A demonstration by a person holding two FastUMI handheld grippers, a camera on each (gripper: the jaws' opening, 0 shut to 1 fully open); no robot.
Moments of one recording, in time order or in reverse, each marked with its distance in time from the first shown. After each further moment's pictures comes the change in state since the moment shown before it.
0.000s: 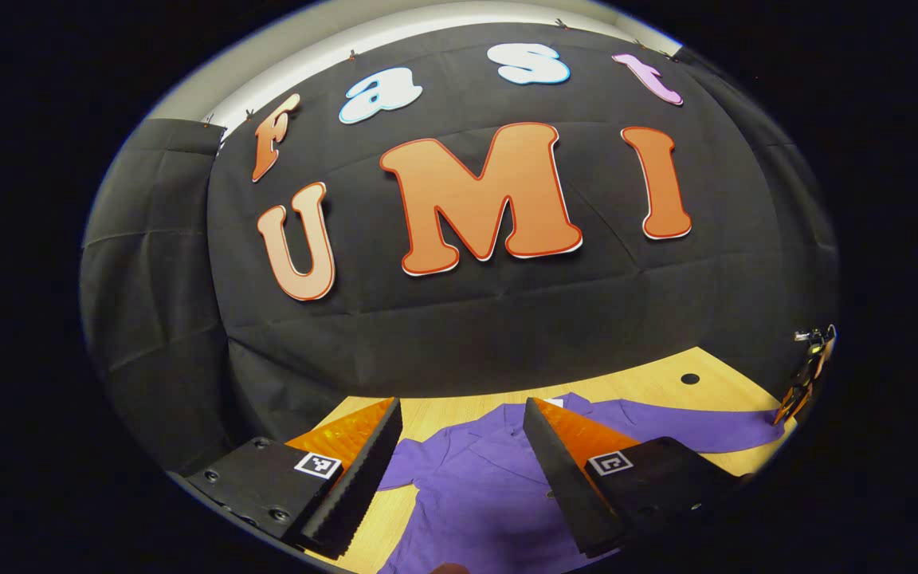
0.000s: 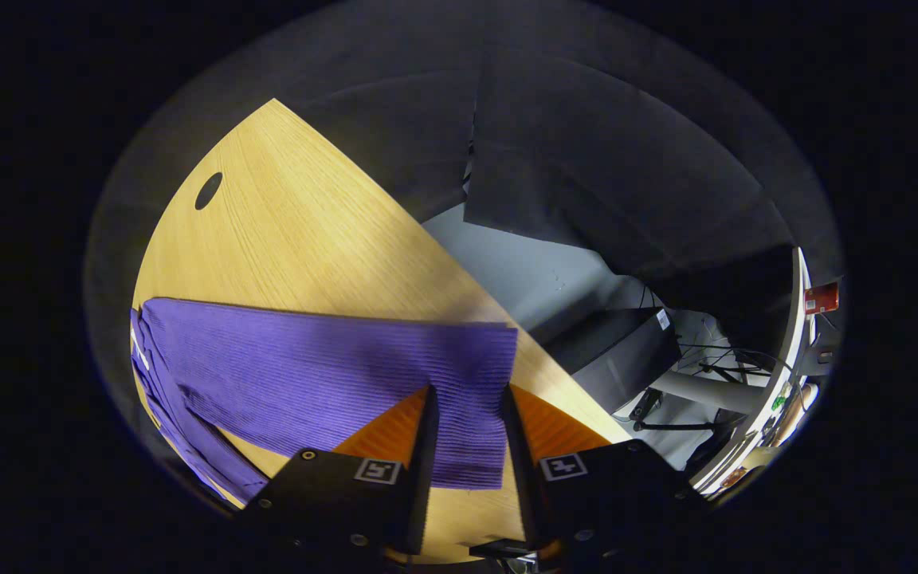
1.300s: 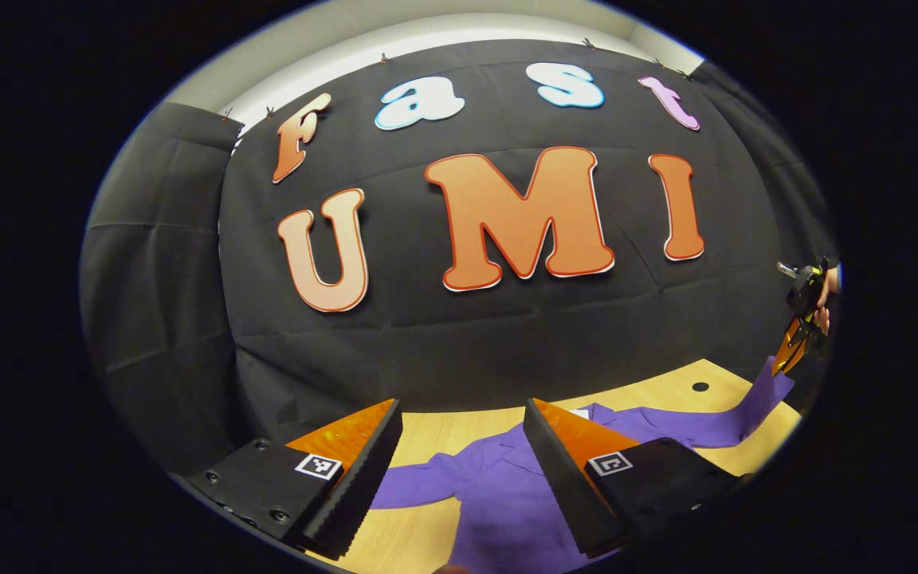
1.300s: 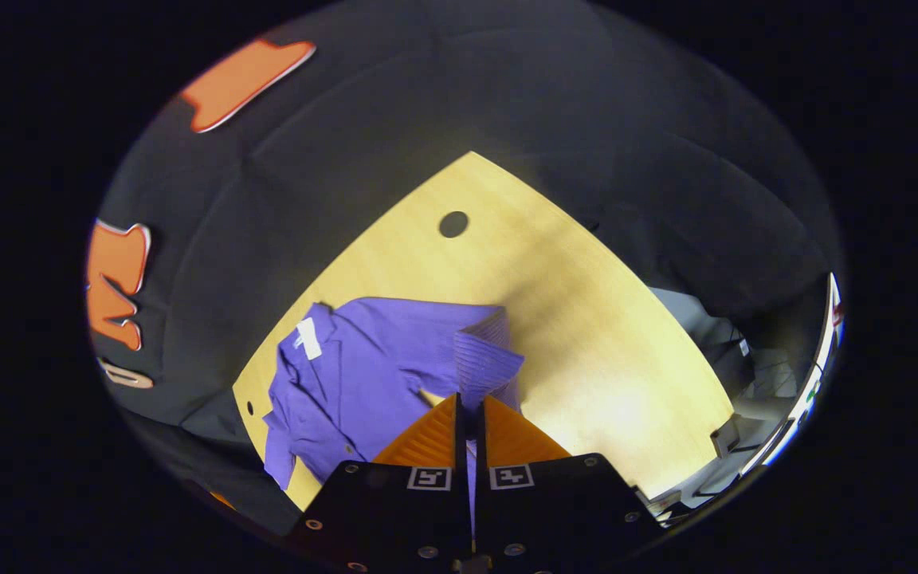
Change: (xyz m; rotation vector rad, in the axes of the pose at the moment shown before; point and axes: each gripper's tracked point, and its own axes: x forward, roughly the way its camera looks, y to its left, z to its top) left arm 0.001 0.113 0.000 -0.043 -0.057 -0.014; right arm -0.202 0.195 -0.035 -0.115 -0.228 0.390
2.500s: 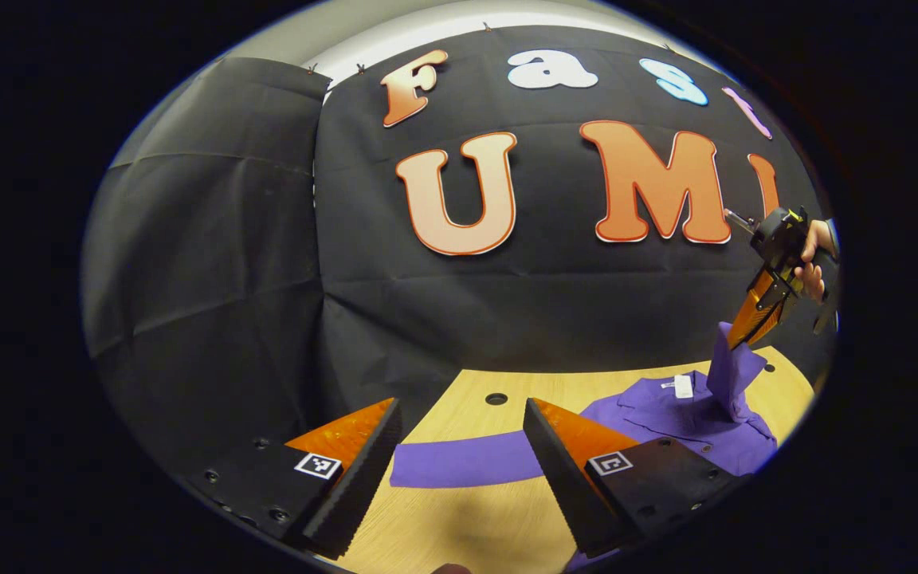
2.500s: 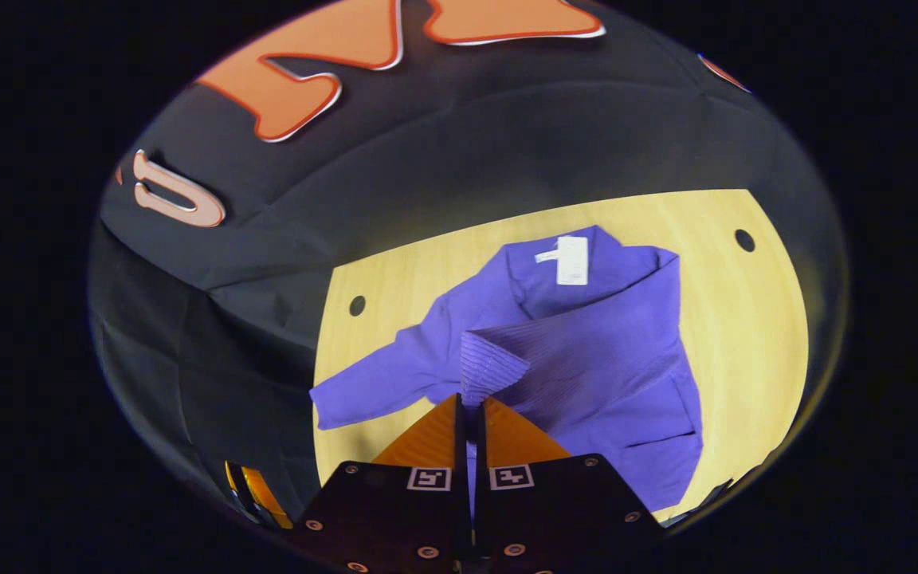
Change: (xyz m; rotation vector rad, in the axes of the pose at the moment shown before) left arm -0.016 0.225 -0.092 -0.075 0.122 0.221; right arm 0.008 0.372 -0.176 -0.479 0.120 0.270
